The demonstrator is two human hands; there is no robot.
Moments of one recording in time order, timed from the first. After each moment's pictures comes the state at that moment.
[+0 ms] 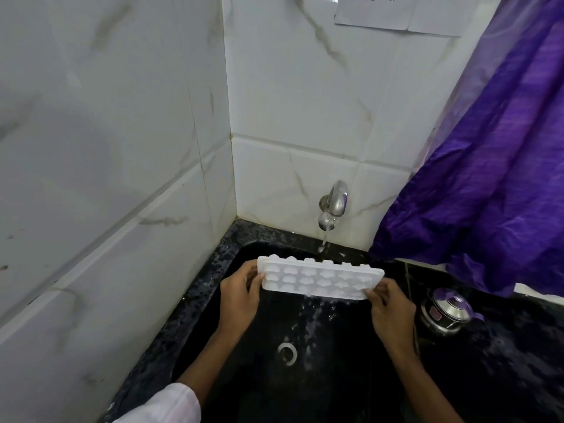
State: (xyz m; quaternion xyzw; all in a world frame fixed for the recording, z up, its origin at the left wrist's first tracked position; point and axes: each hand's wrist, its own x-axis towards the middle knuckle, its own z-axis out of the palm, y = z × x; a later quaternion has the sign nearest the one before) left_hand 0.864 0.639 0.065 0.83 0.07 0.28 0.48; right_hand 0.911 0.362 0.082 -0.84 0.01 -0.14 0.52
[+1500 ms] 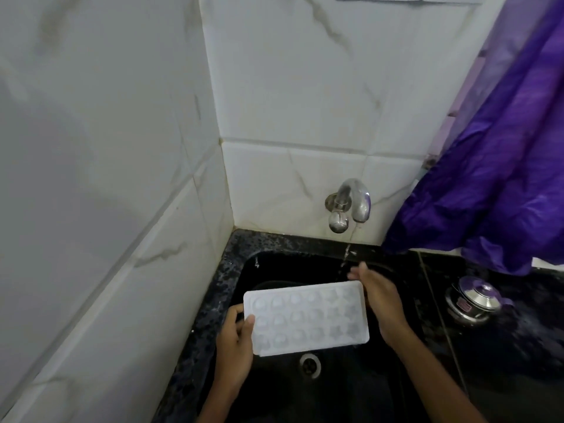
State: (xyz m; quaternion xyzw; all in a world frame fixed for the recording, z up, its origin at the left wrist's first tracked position) left_hand 0.844 0.687 0.023 0.74 0.19 0.09 0.64; right_hand 0.938 0.439 0.089 -0.73 0.14 0.05 0.66
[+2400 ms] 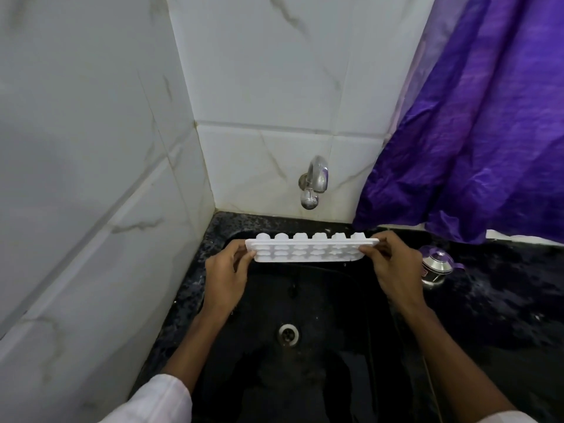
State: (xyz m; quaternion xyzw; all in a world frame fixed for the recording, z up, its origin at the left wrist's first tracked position) left_hand 0.876 0.662 0.095 0.86 -0.01 0.27 0.42; right_hand 0.907 0.358 0.123 -0.86 -0.06 -0.22 0.47
